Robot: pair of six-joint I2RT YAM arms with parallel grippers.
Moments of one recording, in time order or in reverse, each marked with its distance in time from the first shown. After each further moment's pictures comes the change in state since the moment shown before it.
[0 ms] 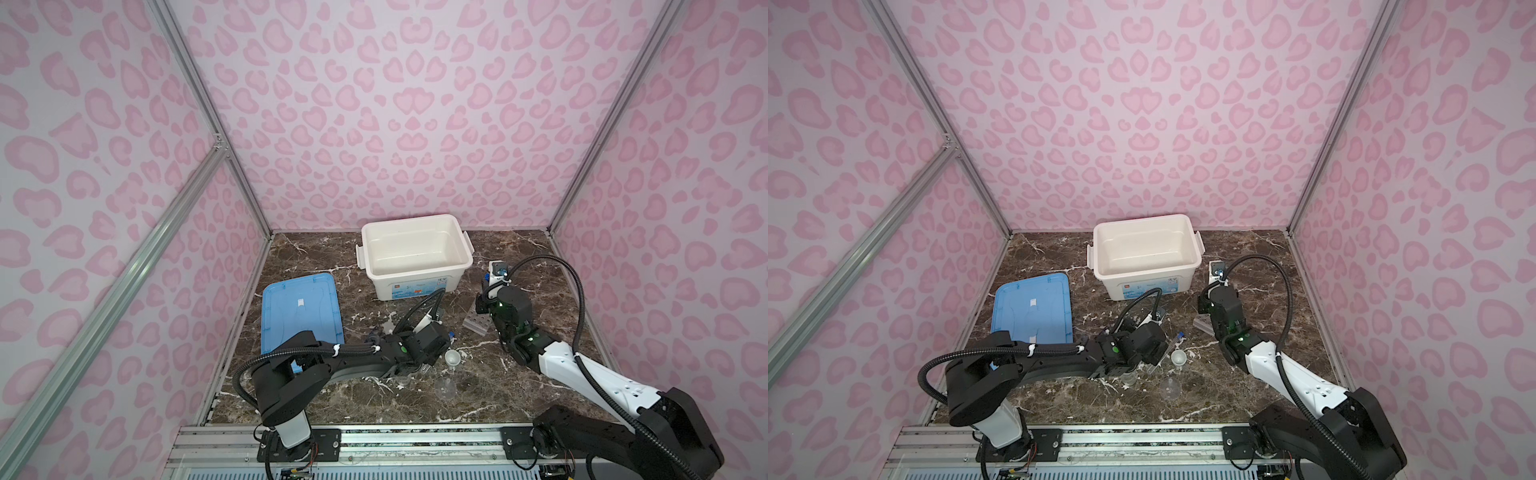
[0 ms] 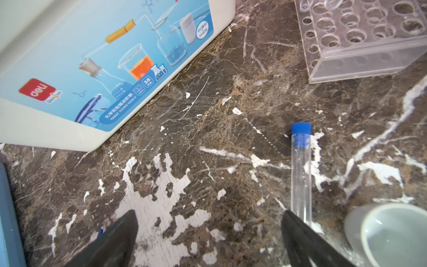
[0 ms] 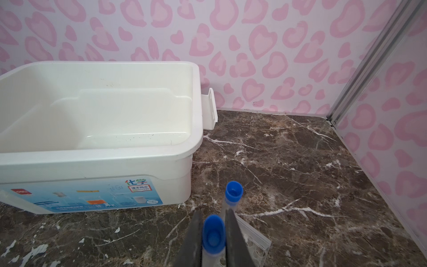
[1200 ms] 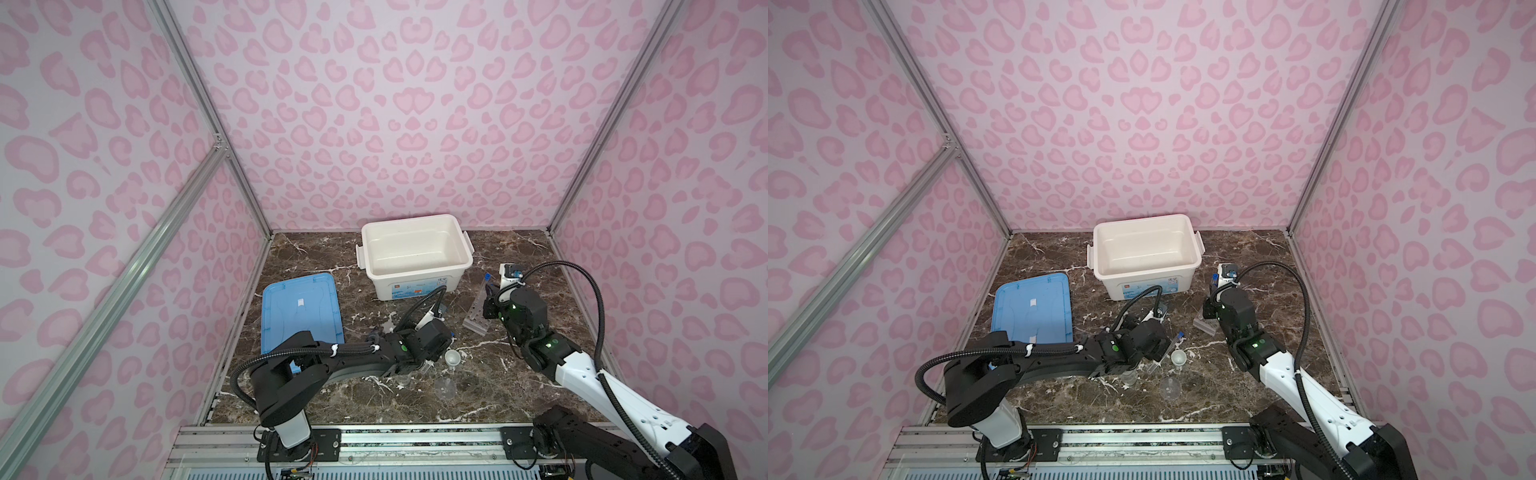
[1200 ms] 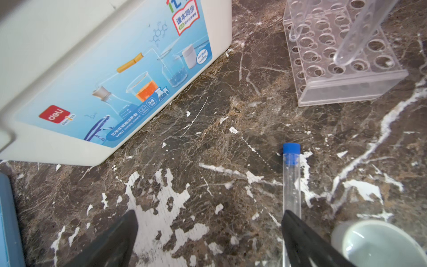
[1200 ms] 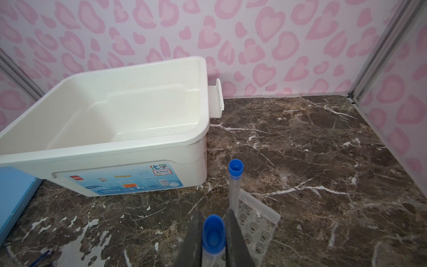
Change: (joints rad) left arm 0.000 -0.008 0.016 0.033 -0.008 0.020; right arm -0.029 -0.155 0.029 -0.229 -0.113 0.120
